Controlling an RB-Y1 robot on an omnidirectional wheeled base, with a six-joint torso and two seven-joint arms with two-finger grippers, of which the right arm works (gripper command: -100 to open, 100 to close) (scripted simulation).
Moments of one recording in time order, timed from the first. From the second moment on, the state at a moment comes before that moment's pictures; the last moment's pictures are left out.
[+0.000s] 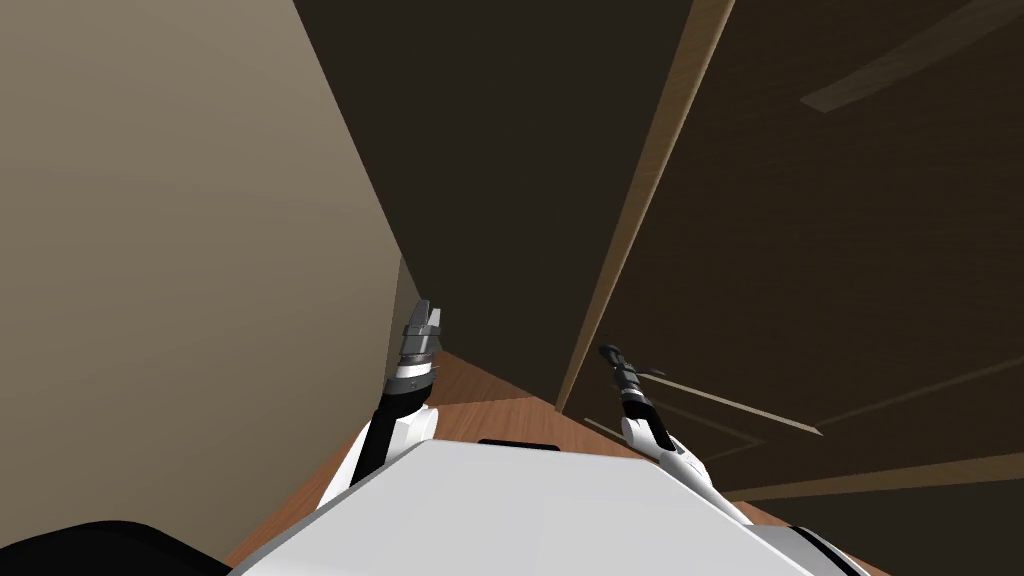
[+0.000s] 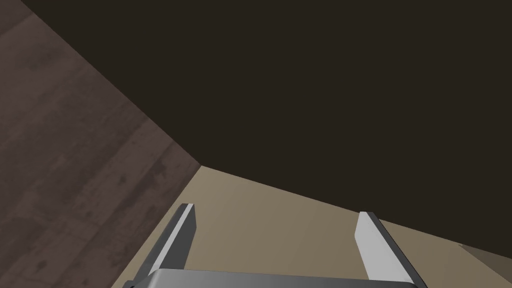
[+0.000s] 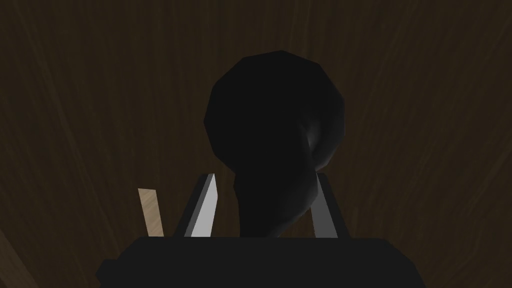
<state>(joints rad) -0.13 -0.41 0.04 -0.63 -0.50 -0.74 0.05</state>
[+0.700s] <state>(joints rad) -0.13 -0.42 0.05 -0.64 -0.50 -0.74 0.04</state>
